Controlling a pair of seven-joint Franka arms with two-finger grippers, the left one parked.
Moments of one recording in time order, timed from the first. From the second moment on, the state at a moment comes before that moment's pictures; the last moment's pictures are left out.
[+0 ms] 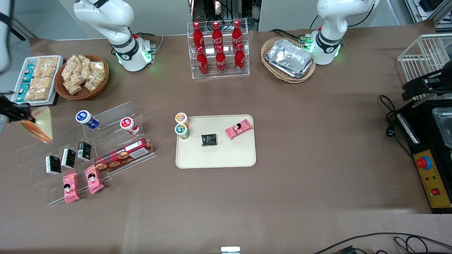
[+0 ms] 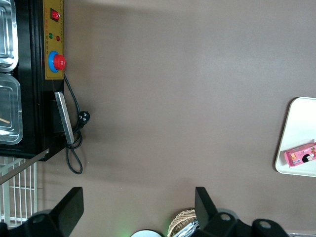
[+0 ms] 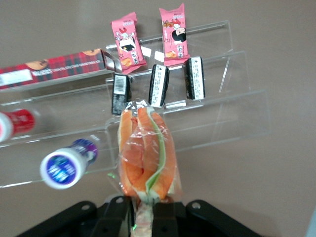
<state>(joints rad) -0.18 -0.07 -0.20 -1.93 0.00 1.86 -0.60</state>
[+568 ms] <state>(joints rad) -0.11 -0.07 -0.11 -1.72 0.00 1.63 -0.10</state>
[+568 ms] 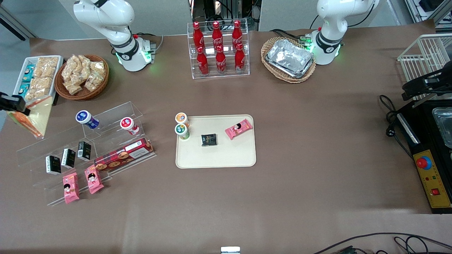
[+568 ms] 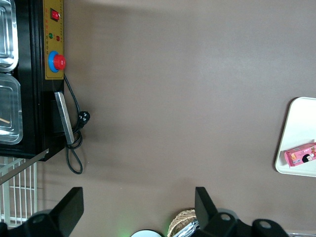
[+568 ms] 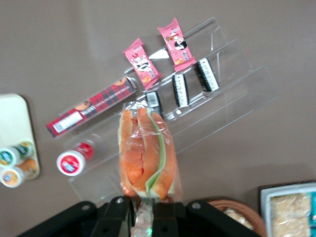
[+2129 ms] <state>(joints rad) 0.36 0.21 0.07 -1.68 0.06 1.84 1.61</state>
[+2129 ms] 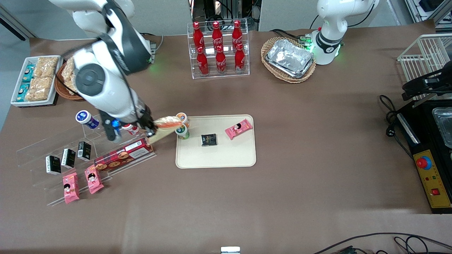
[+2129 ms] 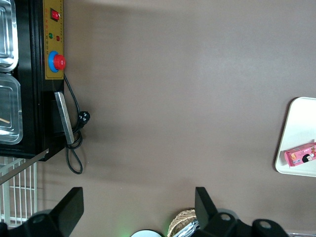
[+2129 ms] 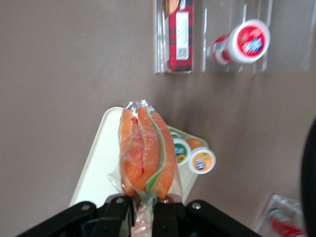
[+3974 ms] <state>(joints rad) 0.57 0.73 0.06 -1.48 -0.09 2.21 2.09</state>
